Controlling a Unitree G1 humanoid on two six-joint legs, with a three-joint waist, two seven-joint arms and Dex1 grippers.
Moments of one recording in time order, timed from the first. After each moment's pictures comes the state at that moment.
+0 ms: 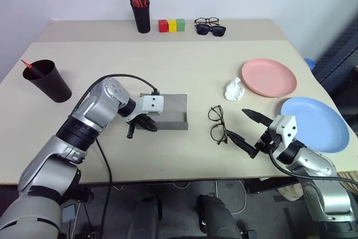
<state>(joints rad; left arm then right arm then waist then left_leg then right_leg) -0.83 0.68 -0.48 0.19 0.14 0.47 -1.47 0.07 -0.54 -0.16 -0.29 0.42 0.10 0.79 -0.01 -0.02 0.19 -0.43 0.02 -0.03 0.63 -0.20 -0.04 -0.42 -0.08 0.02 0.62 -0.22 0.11</state>
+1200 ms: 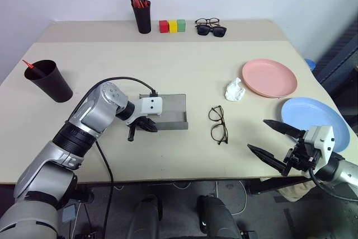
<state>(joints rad) -0.79 0.69 -0.47 0.14 0.10 0.51 -1.42 0.27 -0.68 -0.38 -0.41 0.57 0.15 0.94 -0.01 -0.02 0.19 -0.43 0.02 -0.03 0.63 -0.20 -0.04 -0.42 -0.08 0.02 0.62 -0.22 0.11</state>
